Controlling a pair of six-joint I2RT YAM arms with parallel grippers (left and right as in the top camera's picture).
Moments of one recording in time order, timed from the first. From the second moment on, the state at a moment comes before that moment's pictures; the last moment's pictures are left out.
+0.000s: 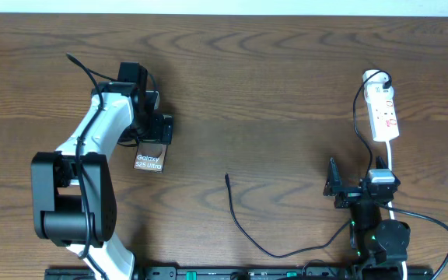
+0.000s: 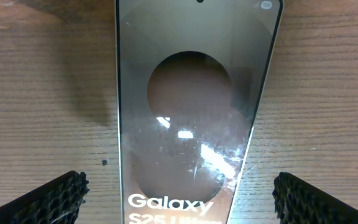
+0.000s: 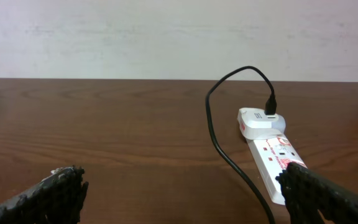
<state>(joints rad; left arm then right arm) -0.06 1.86 1.26 -0.90 0.04 0.00 0.06 0.01 0.01 -0.07 0.02 0.02</state>
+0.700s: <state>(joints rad) -0.06 1.86 1.25 -0.87 0.04 0.01 0.06 0.01 0.01 -0.07 0.02 0.02</state>
